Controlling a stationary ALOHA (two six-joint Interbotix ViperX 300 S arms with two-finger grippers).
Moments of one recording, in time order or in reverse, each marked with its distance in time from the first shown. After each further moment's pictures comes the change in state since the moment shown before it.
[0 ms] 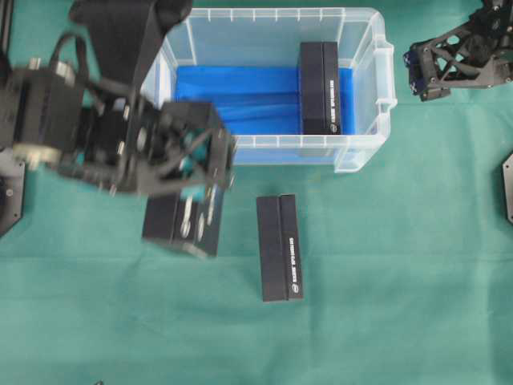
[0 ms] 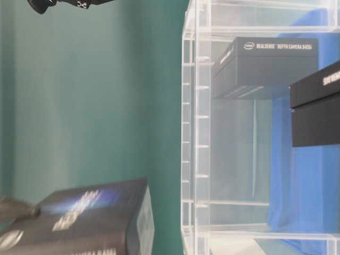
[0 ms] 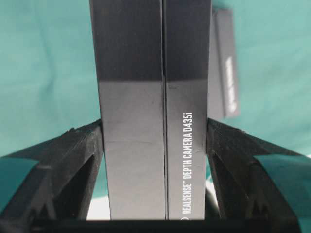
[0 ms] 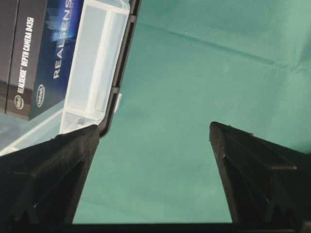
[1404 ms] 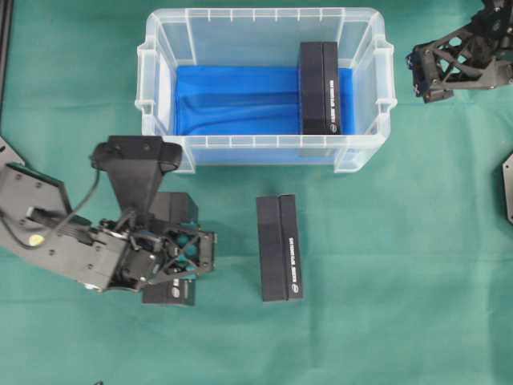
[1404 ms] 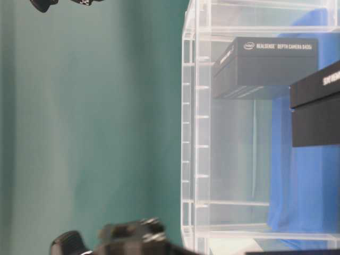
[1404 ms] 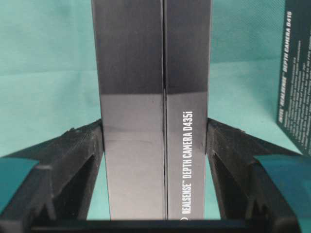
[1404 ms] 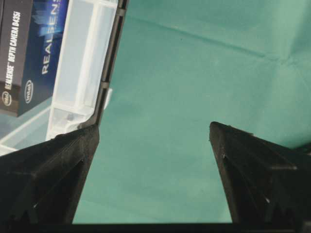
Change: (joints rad) left arm -0.161 0.060 0.506 0.041 -0.403 -0.313; right arm 0.002 -0.003 0.000 0.000 0.031 0.000
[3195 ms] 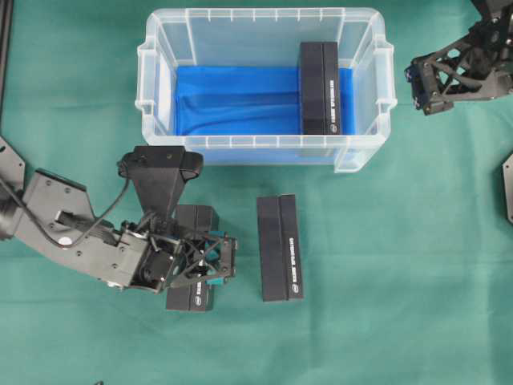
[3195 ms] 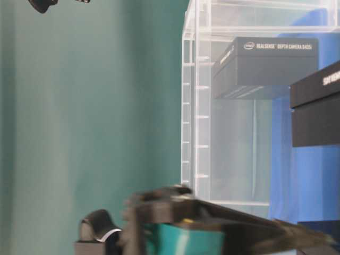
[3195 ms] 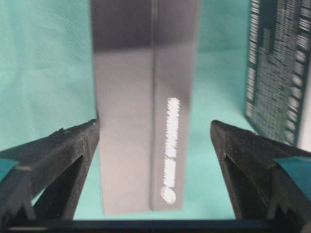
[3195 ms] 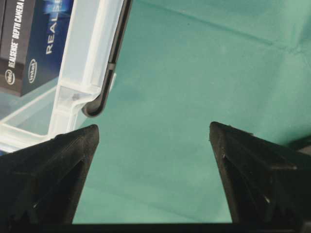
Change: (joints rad) left arm 0.017 0.041 0.005 -0.011 -0.150 0.008; right arm 0.037 0.003 0.000 0.017 0.009 0.005
